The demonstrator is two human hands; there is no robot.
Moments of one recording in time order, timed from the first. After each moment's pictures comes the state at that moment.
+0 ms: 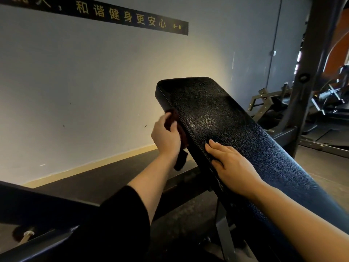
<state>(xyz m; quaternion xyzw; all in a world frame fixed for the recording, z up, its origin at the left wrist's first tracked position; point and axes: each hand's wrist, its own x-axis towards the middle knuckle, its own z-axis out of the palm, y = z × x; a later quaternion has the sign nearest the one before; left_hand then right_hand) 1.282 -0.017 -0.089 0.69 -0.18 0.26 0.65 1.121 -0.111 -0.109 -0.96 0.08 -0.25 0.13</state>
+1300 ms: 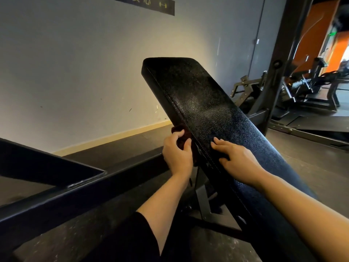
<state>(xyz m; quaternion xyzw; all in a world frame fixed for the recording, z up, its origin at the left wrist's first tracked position) 1.157 -0.014 -0.171 0.69 -0.20 0.18 0.67 1.041 -0.120 -0.135 -0.97 0.13 -0.17 0.11</state>
